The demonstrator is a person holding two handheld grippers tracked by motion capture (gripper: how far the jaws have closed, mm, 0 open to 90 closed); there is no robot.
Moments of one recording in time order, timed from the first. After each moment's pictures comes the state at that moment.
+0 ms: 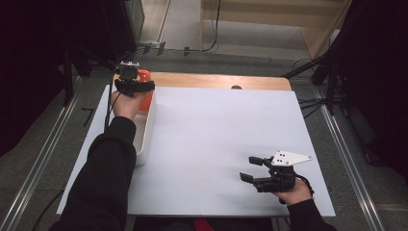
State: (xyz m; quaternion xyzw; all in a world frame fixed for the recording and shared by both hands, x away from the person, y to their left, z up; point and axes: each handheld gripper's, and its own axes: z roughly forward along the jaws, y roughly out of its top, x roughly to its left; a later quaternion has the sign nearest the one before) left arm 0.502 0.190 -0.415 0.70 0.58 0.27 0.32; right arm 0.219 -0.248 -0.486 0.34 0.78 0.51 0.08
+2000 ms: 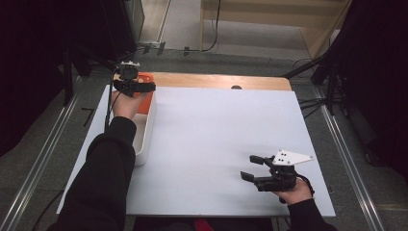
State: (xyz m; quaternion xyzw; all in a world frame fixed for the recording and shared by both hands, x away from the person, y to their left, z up) left arm 0.501 0.190 -0.410 0.71 0.58 0.26 0.31; right arm 0.220 -0.250 -0.485 0.35 0.78 0.52 0.08
